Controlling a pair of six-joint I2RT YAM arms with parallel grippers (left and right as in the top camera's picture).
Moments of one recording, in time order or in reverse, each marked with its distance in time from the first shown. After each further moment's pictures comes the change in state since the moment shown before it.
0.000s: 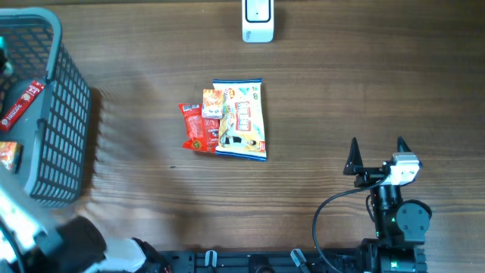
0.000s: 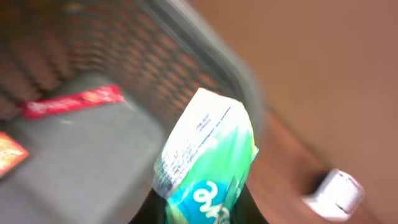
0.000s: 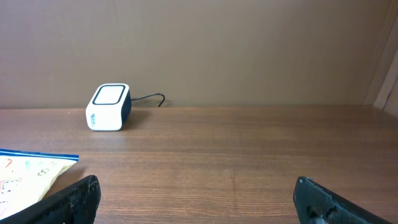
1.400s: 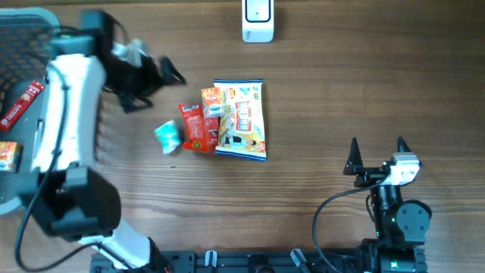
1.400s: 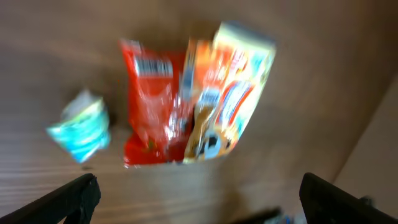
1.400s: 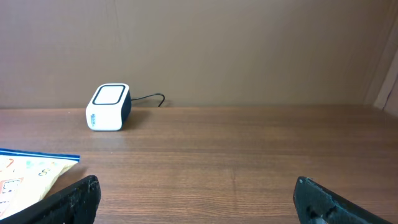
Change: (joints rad) left arm -0.526 0.190 -0.208 -0.253 0.192 0.050; right arm 0.000 0.000 0.000 0.000 0.000 0.000
